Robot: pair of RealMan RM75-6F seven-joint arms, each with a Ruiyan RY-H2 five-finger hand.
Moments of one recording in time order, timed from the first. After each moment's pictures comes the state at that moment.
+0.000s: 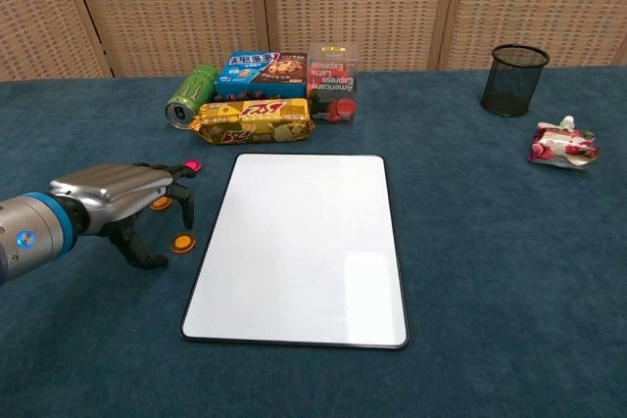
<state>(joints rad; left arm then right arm) -0.68 -1.66 -0.11 -1.54 0.81 1.05 0.77 0.06 -1.11 0.05 -1.61 -1.49 1.45 0.06</state>
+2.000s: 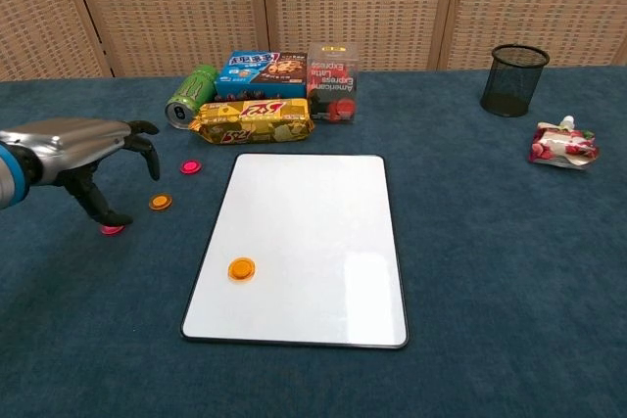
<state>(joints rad) -0.71 -1.51 -0.11 -1.63 0.77 1.10 0.69 0.07 -1.09 0.05 -1.62 -1.47 1.41 0.08</state>
